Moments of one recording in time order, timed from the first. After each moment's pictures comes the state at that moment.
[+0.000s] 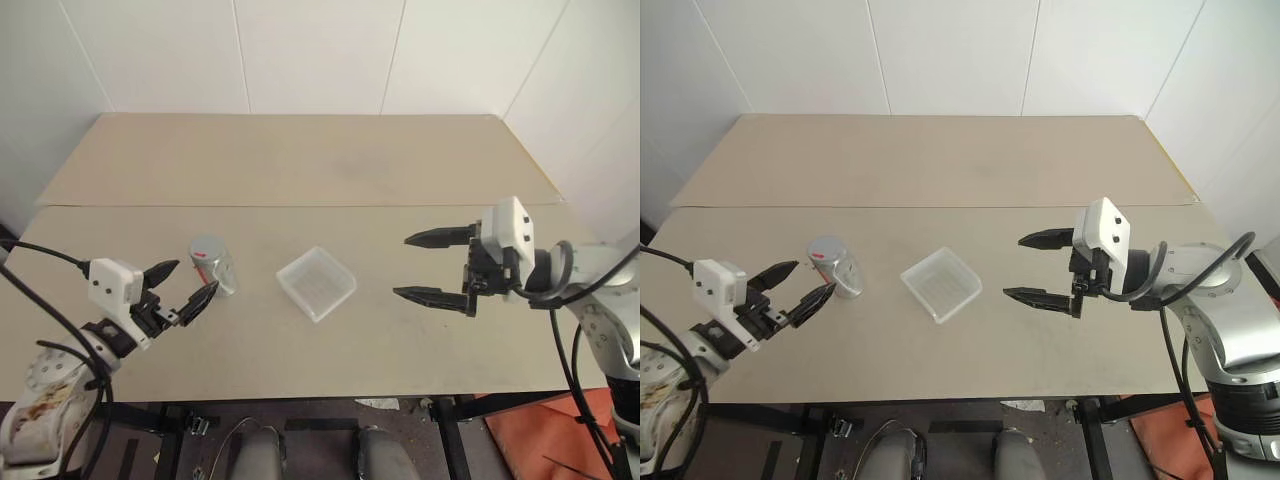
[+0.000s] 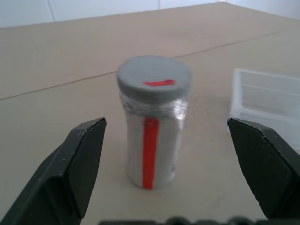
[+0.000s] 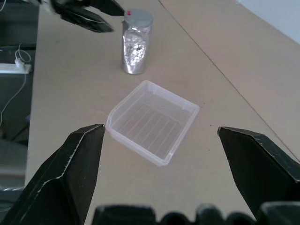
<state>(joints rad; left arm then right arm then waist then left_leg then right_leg) 0.05 0.56 0.37 -0.36 -0.51 0.41 -0.61 -0.42 -0.88 -0.10 -0.38 0.58 0.52 1.11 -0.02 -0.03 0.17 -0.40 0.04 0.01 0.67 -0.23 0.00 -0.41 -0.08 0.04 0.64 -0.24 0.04</state>
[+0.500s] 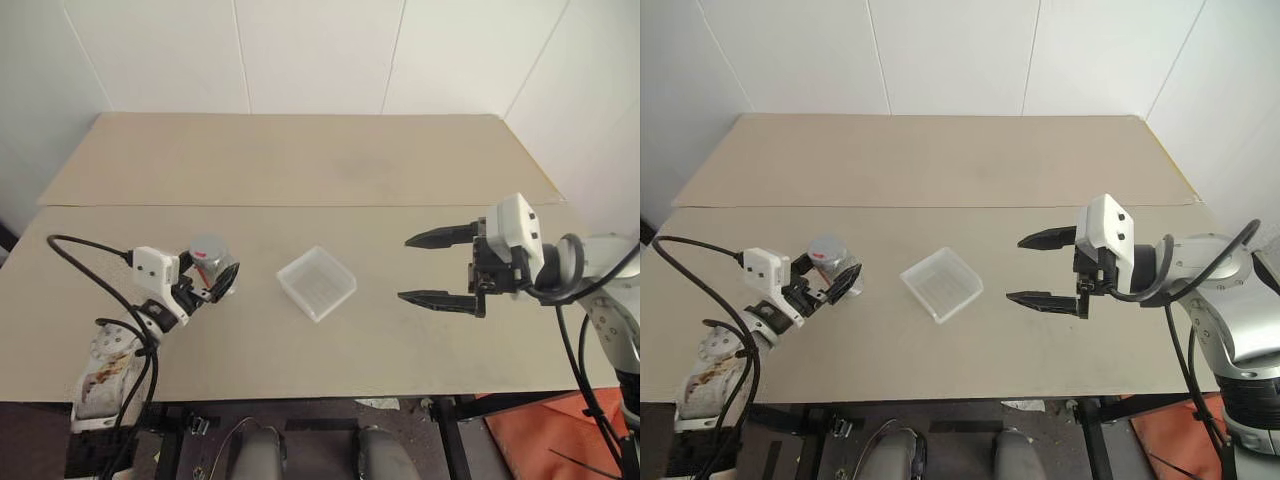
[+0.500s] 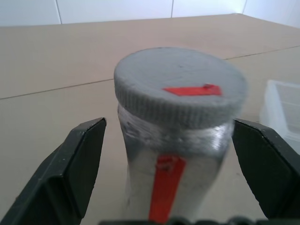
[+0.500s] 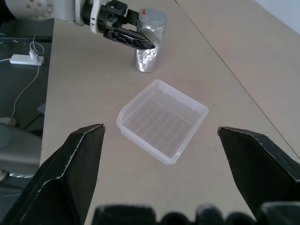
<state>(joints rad) -0.13 0.44 0.25 -0.11 -0.39 0.25 -0.56 -0.43 -0.91 -0.10 -0.38 0.59 0.52 1.15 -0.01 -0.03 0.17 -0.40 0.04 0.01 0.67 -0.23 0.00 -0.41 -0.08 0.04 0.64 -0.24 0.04</state>
